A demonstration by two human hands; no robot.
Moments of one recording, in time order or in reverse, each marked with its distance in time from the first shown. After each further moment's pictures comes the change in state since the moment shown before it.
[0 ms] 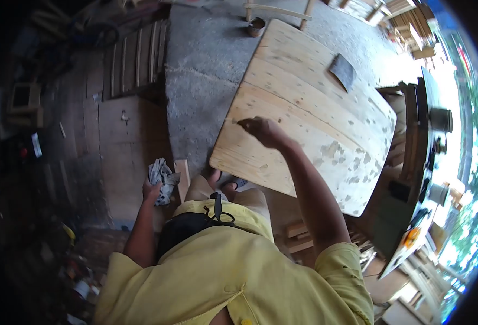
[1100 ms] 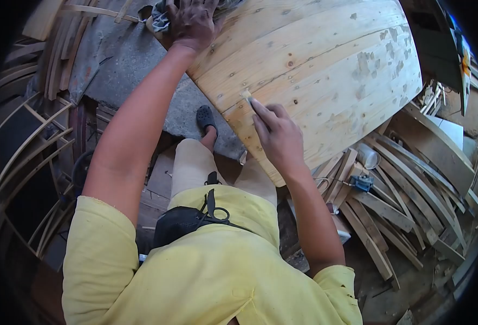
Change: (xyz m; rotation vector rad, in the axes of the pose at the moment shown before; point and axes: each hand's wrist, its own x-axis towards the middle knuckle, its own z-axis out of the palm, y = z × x) left_hand 0.159 0.656 0.266 0.662 -0.102 2.035; right_hand 0.076 -0.058 0.003 0.290 1.036 0.997
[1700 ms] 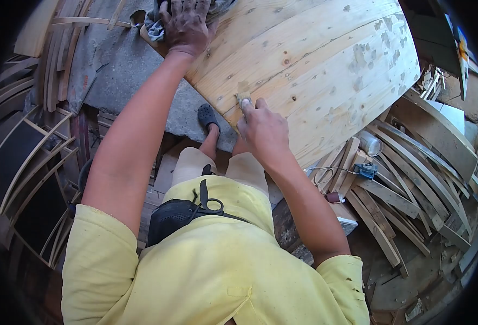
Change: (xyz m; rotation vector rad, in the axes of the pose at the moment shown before) left_hand 0.003 0.002 -0.003 -0.039 0.058 -0.013; right_hand 0.021 -0.038 0.009 -0.340 -0.194 0.120
